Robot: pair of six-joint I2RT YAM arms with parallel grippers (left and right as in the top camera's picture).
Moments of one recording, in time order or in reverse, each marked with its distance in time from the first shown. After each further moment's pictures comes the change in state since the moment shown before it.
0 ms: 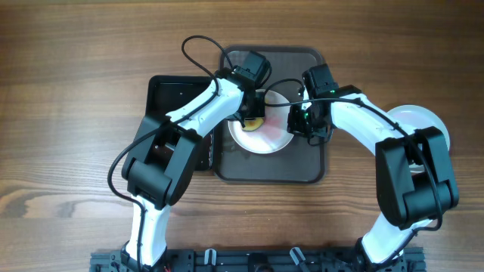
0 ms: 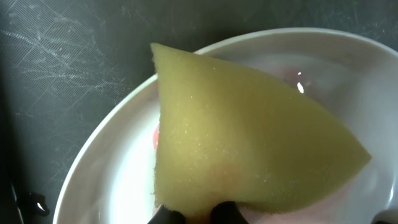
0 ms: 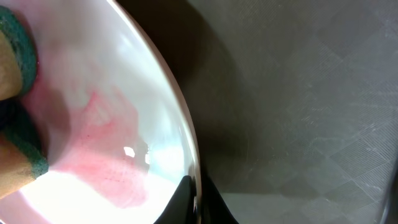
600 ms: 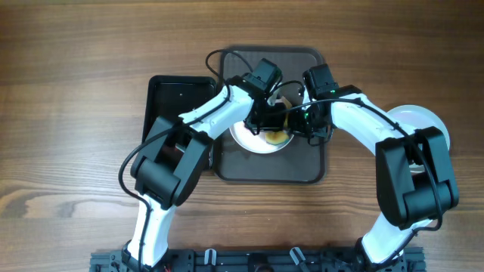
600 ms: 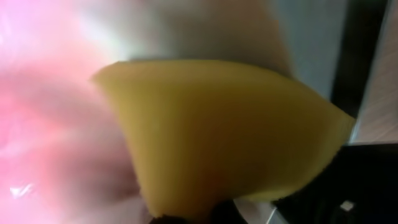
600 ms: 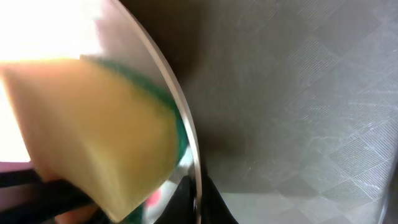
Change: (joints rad) left arm -0.056 0.028 -0.013 0.051 0.364 0.063; right arm 0.000 0.000 0.000 -0.002 0.000 0.000
